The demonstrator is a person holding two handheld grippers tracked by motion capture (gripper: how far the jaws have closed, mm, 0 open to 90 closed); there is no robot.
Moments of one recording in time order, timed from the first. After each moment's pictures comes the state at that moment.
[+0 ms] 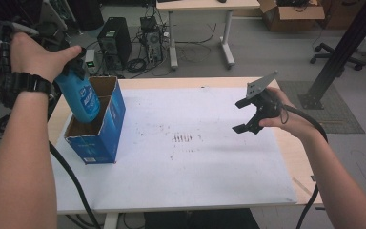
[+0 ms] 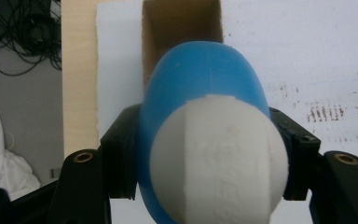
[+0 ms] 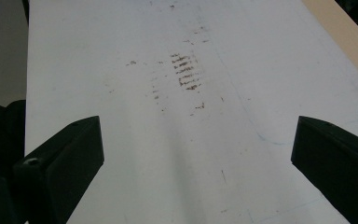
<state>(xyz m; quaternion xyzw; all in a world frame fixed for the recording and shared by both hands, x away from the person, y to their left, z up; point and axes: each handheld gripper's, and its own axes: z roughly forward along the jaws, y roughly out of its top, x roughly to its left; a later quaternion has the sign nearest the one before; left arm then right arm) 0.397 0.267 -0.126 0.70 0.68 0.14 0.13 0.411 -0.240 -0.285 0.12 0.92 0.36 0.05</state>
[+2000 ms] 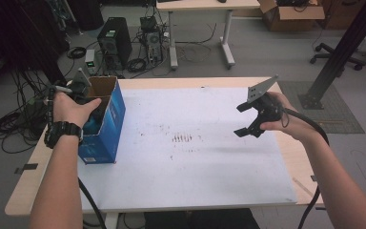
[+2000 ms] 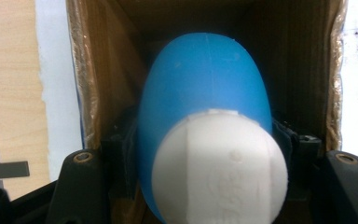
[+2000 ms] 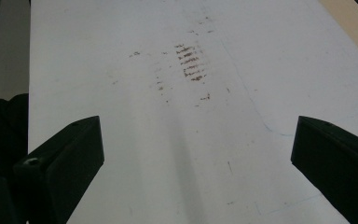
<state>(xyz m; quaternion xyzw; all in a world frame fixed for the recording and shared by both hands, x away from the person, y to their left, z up) 0.408 0.273 -0.276 0.71 0.70 0.08 0.08 0.407 -0.244 -0.293 0.12 0.93 0.36 0.04</state>
